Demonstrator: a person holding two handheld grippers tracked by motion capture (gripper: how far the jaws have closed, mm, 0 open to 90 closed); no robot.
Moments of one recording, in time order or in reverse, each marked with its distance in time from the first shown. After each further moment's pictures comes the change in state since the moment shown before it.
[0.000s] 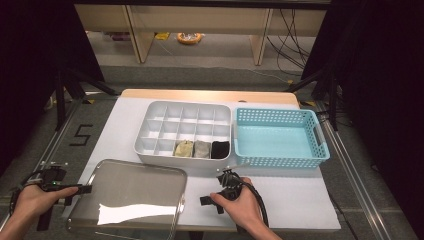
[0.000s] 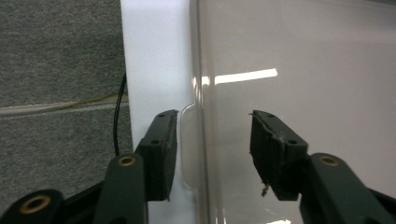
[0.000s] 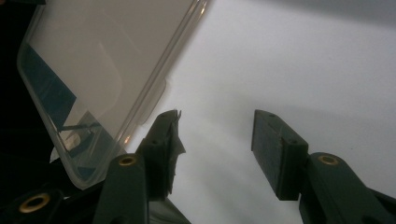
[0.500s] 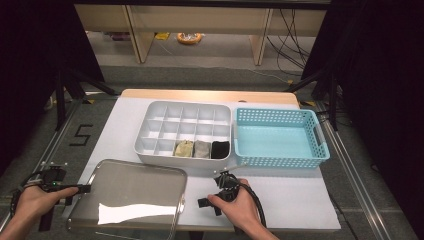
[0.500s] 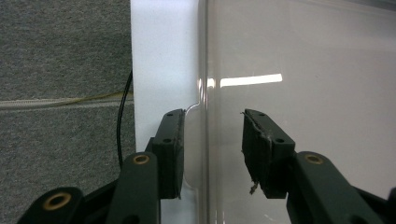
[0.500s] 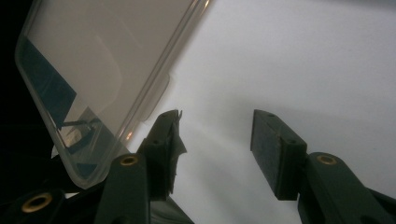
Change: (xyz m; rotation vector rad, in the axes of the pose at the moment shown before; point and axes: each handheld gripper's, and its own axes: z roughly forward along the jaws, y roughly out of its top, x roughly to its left) left arm -0.002 -0.001 0.000 -0.010 0.027 -0.032; right arm 0.003 -0.002 0.009 0.016 0.012 -0.005
